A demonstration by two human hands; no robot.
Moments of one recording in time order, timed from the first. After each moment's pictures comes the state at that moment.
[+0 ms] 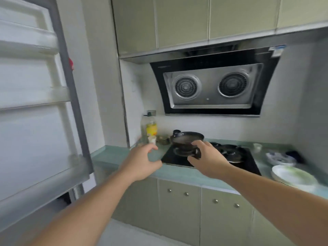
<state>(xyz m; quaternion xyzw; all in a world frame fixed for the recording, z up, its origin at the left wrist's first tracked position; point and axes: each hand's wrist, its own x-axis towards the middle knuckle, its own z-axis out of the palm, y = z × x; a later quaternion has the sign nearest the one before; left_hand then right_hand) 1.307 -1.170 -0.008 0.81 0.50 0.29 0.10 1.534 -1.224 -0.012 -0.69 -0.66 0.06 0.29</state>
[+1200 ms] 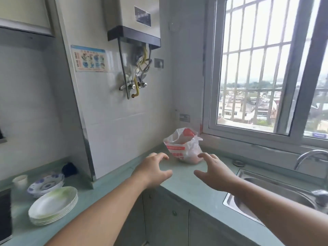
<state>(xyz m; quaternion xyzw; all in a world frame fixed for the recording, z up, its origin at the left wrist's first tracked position) 2.048 -1.487 -0.051 0.96 -0.04 0.09 0.28 2.066 -1.710 -0.057 -0.96 -0.12 -0.07 0.26</state>
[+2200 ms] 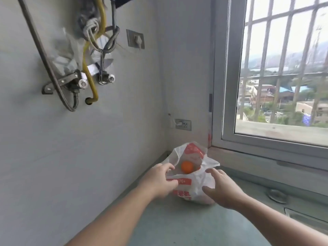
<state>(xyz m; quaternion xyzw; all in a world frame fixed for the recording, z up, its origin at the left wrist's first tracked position) 2.505 -1.460 -0.095 0.96 -0.09 0.01 0.27 2.494 -1.677 -0.124 -0.96 -0.03 -0.03 0.28</state>
